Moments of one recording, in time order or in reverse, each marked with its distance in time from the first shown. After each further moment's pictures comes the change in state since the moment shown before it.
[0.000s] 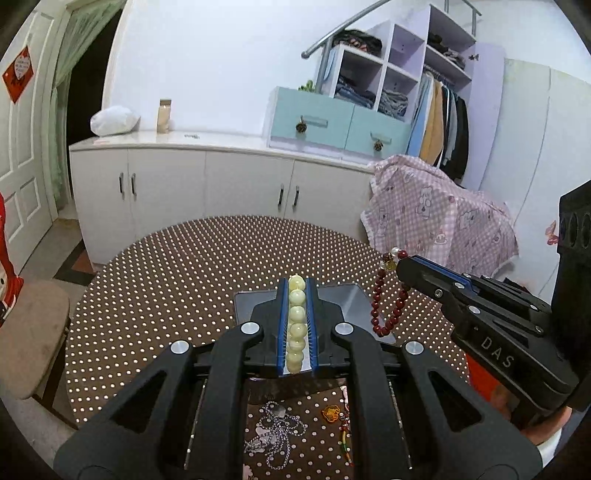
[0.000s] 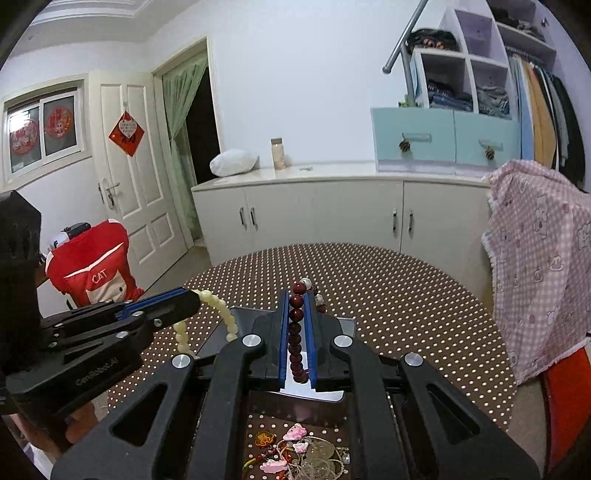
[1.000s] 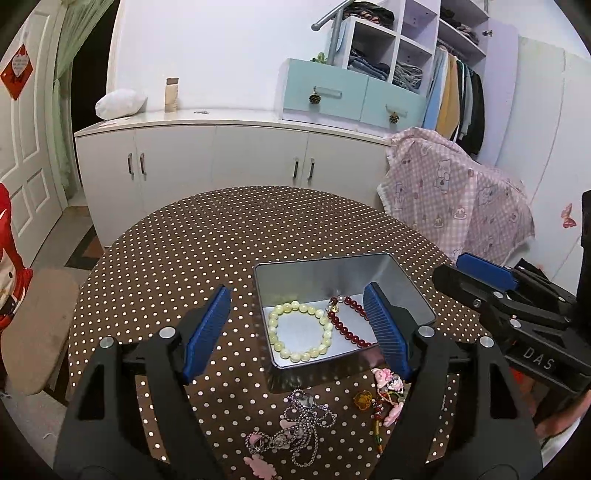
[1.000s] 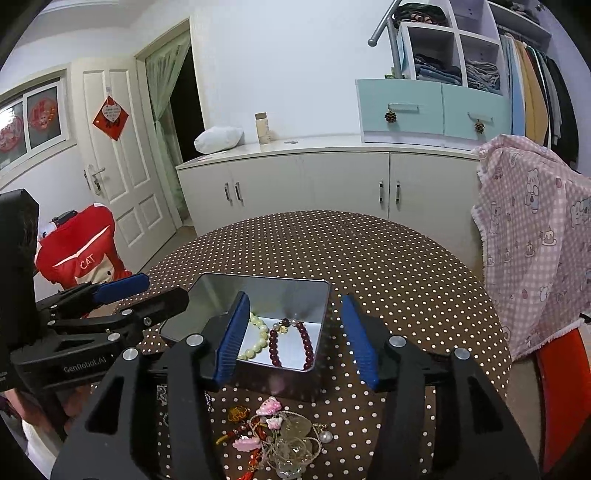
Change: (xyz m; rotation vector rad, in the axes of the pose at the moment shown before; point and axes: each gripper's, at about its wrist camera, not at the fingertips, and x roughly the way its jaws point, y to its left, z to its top) left arm 0.021 0.008 -0.009 0.017 0.088 0.061; right arm 0.004 -0.018 -0.016 0.027 0.090 -0.048
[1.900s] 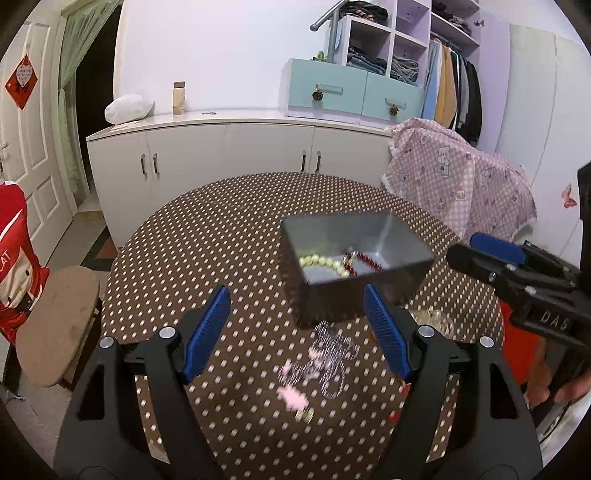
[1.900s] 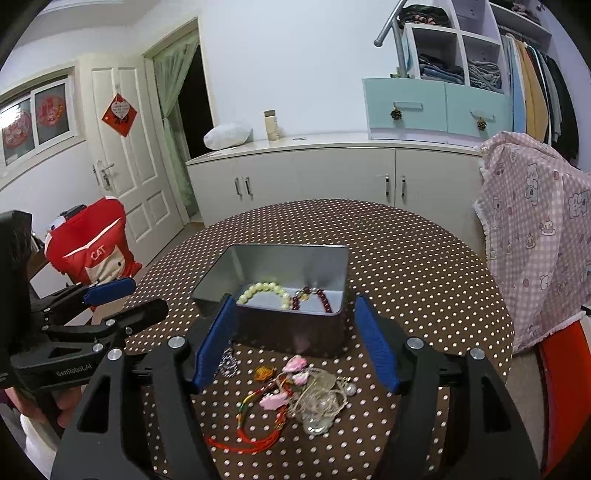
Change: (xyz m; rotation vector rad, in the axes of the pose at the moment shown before) left arm -0.045 0.014 -0.042 0.047 0.005 0.035; right arm -0.026 0.024 -0.030 -0.009 0.004 0.026
